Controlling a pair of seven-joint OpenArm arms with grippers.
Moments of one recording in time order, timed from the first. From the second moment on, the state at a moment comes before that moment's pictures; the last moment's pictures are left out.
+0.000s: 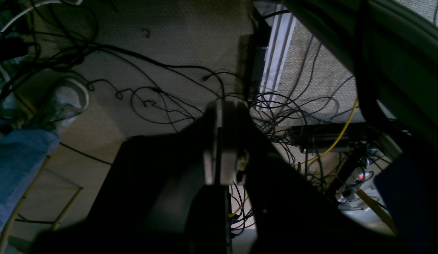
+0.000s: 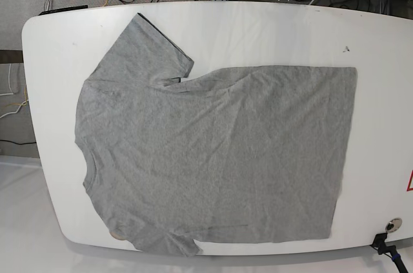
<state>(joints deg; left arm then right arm) -0.1 -2.1 -1.0 0.5 -0.8 -2.3 2.4 -1.5 -0.1 0.1 -1.1 1.6 0.8 -1.5</state>
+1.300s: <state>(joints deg) 0.0 -2.5 -0.9 1.3 -0.7 -1.7 2.1 -1.3 -0.4 0.0 0.6 2.0 1.9 -3.8</state>
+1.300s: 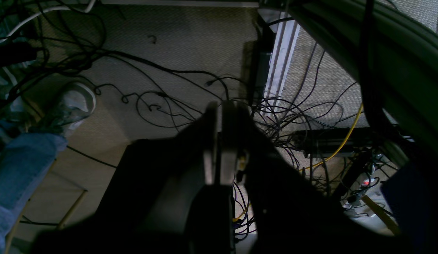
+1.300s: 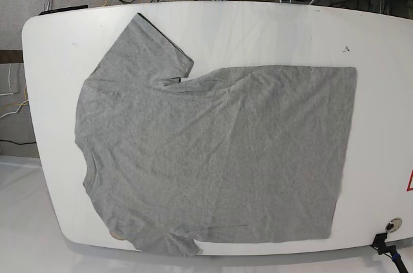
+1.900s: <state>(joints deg) 0.2 -3.2 -0.5 1.8 -0.4 -1.0 1.2 -1.7 -0.2 -0.5 2.4 2.3 1.7 -3.3</state>
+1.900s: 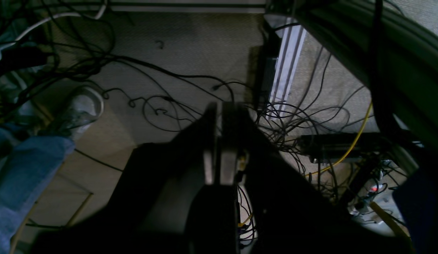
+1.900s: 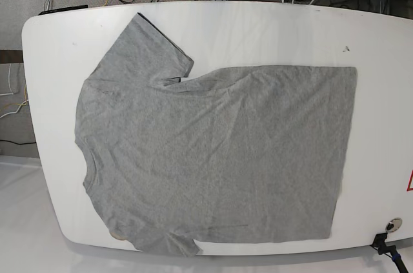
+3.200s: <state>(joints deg) 12.2 -5.6 -0.5 17.6 -0.3 -1.9 0.0 -13.3 3.1 -0.6 13.8 4.0 2.3 -3.2</state>
